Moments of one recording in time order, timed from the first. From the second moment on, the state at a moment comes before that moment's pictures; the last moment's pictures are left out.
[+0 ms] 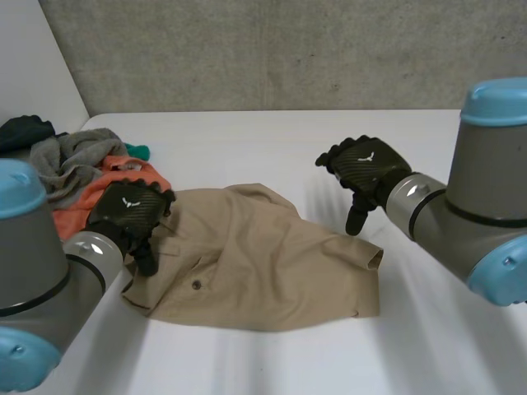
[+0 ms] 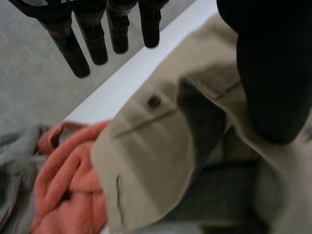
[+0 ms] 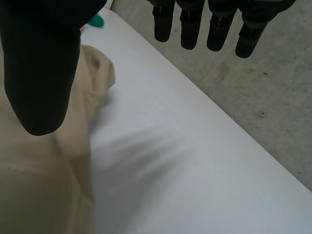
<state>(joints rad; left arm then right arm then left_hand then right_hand) 4.32 -1.80 -1.75 3.22 -1.61 3.59 2.04 -1.14 1.30 0.17 1.42 2.73 0.23 0.23 0.24 0.23 0.07 0.24 0.22 0.21 0.21 0.05</state>
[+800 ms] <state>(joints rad) 3.86 -2.20 -0.93 3.32 -1.45 3.40 1.83 -1.19 1.23 0.01 1.60 2.84 0.66 0.73 0.75 0.75 0.53 0.24 0.22 0.21 0.21 0.05</state>
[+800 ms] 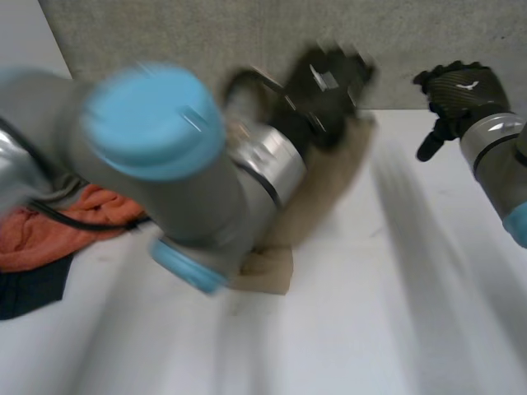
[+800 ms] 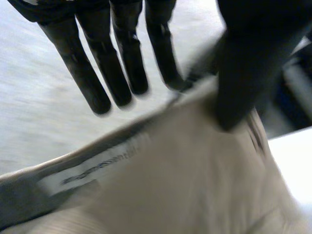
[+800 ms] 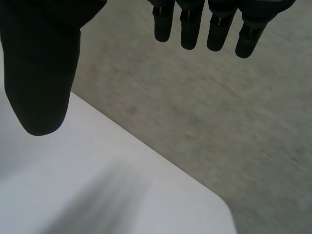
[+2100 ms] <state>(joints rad) 4.32 -1.90 -1.43 3.05 -1.47 2.98 2.16 -1.33 1.61 -0.13 1.59 2.79 1.15 1.19 1.19 1.20 1.00 1.07 1.17 1.18 1.19 1.01</state>
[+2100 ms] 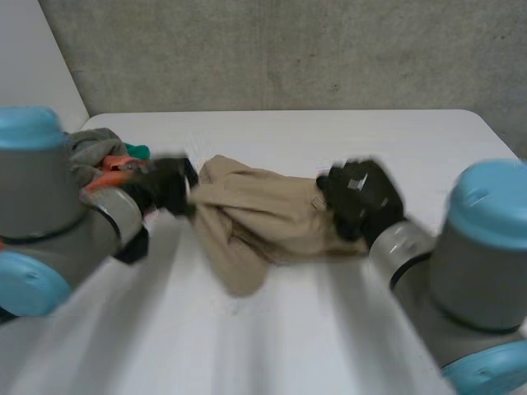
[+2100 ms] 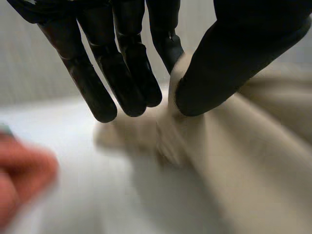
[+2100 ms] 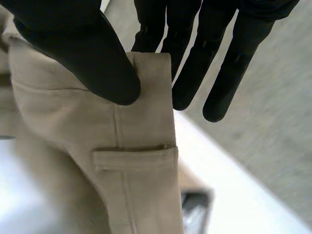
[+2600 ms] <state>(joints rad) 4.30 -1.91 -1.15 2.83 -1.52 3.27 2.00 -1.25 1.20 0.20 1.40 2.80 1.15 1.20 1.19 1.20 1.00 1.10 1.17 1.19 1.20 1.02</state>
